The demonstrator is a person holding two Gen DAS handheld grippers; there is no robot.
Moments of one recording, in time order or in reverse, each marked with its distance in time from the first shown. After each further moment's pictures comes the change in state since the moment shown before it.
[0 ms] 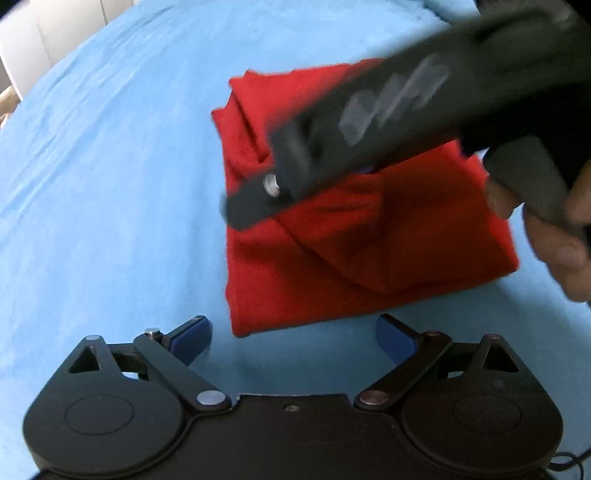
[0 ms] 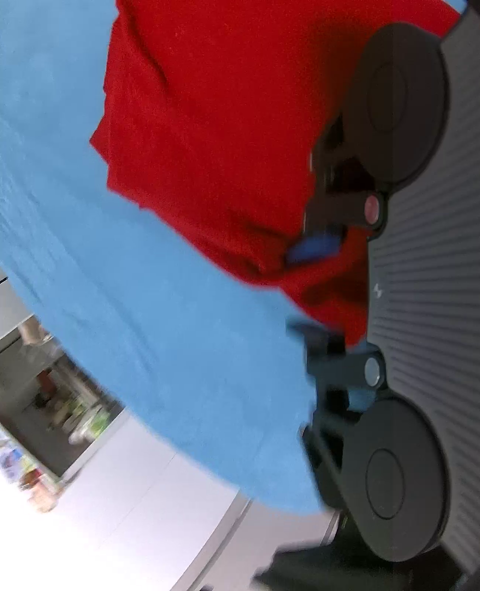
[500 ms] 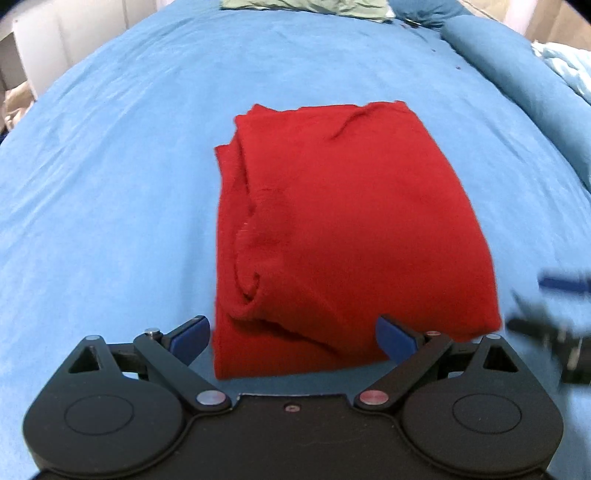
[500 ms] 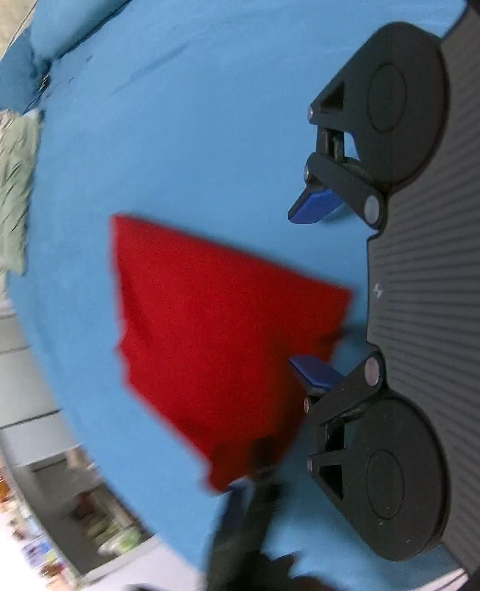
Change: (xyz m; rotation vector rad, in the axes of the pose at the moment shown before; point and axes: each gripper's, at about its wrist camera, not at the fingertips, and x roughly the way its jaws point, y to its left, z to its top) left arm -0.003 -0.005 0.024 -0.103 -0.050 0.020; right arm -0.127 -0.019 -0.140 0.033 -0.191 -0.579
